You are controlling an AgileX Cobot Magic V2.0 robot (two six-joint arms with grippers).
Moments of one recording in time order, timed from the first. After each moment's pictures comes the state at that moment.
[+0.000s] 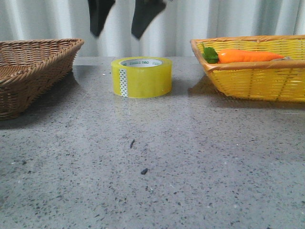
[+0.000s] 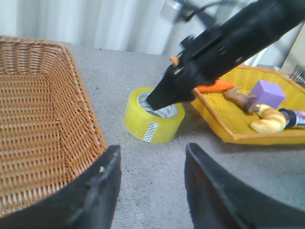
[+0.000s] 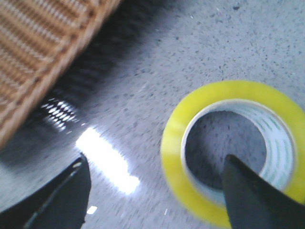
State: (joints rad) left arm -0.29 0.53 -0.66 -0.57 0.55 0.22; right arm 0.55 2.00 -2.10 0.19 1.17 -0.14
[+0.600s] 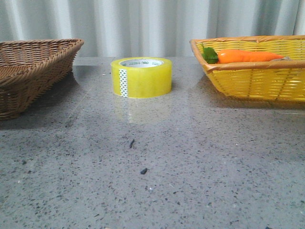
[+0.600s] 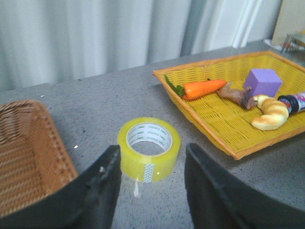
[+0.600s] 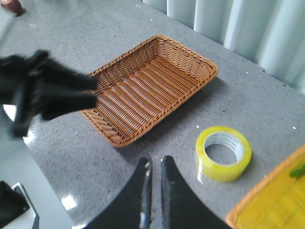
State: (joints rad) left arm -0.38 0.93 -1.01 -0.57 0.55 0.44; right arm 0.59 1.24 -1.95 0.22 1.27 -0.13
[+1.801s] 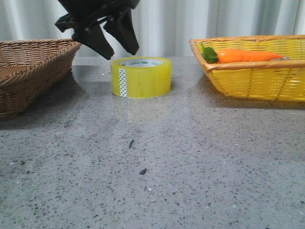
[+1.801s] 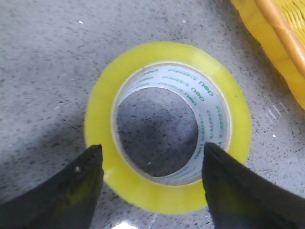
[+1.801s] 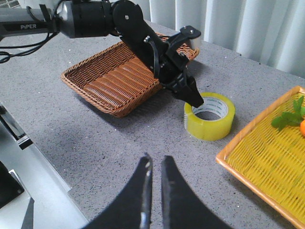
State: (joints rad) left arm -0.45 1.87 -1.63 -0.42 0.85 0.26; right arm 0.59 0.69 -1.29 0.18 1.03 -0.09
